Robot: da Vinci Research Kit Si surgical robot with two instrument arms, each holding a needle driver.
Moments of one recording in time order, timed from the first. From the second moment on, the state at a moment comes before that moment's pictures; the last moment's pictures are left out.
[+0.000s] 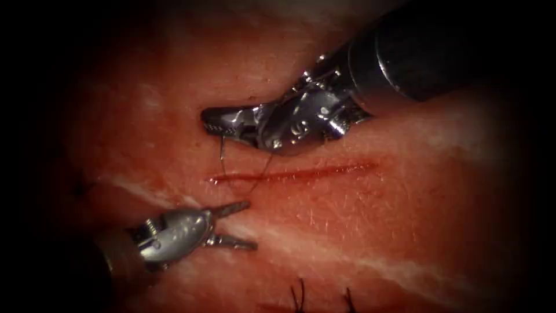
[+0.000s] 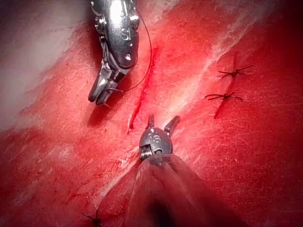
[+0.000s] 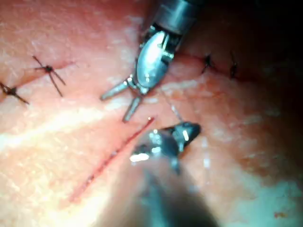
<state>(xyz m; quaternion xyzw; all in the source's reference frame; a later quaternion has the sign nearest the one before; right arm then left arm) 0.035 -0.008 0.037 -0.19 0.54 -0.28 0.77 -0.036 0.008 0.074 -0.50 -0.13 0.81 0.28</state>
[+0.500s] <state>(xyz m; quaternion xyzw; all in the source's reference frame) 0.034 -0.010 0.039 -0.19 0.54 -0.28 0.77 -0.036 0.008 0.074 -0.50 -0.13 0.81 0.28</state>
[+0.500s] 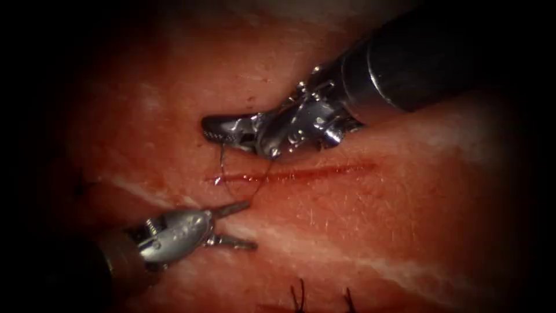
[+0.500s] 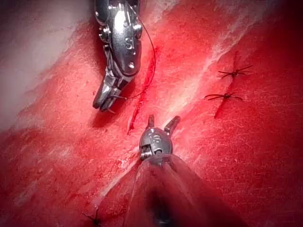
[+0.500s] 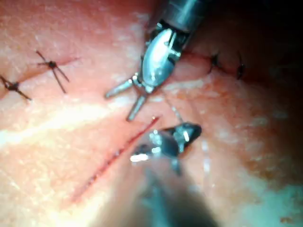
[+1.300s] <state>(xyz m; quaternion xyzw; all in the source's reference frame) 0.031 -0.015 0.043 -0.18 0.55 -0.28 0.77 -0.035 0.008 0.074 -0.51 -0.13 0.81 0.27</state>
